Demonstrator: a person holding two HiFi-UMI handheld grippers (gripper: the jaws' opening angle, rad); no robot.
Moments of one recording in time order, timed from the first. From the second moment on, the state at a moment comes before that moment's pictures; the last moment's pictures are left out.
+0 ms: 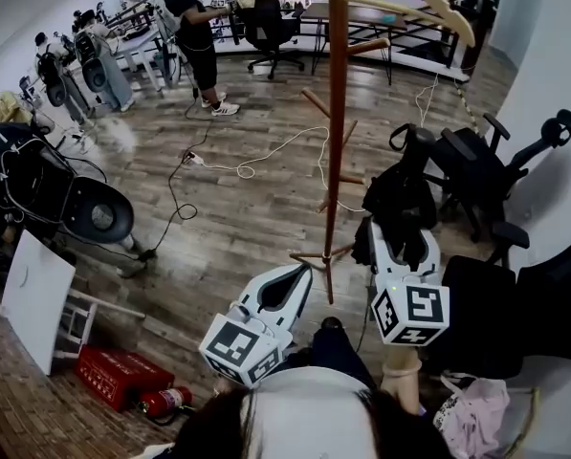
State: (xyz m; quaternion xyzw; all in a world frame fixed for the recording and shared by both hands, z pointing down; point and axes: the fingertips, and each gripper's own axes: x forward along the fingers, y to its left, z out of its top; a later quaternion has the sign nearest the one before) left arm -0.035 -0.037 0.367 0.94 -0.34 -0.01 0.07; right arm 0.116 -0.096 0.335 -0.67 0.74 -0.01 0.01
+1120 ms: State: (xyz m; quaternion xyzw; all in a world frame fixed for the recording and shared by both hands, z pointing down) left arm -0.062 -0.002 0.376 0.95 -0.31 -0.02 0.06; right arm 0.078 -0.049 0.330 -0.67 0.74 0.01 0.02
